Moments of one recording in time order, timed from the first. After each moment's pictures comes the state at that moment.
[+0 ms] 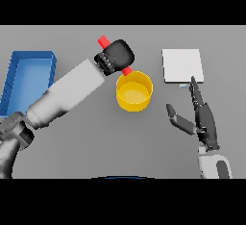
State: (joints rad) left arm -1.12 0.23 -0.81 -0.82 -1.09 -0.36 -0.08; right arm 0.11 -0.06 0.09 -1.72 0.19 -0.02 -0.10
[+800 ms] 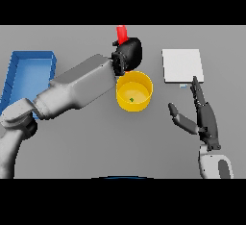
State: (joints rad) left arm -1.30 0.21 -1.08 -0.73 -1.37 -0.31 -0.21; right arm 0.10 -0.06 0.08 -1.70 0.18 -0.02 -0.12
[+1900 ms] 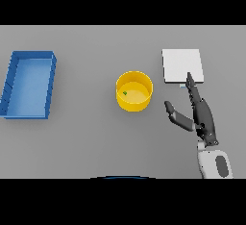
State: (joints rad) left arm -1.53 0.57 -0.19 -0.22 -0.71 -0.22 0.00; right arm 0.06 -0.08 0.10 -1.68 0.19 0.00 -0.12
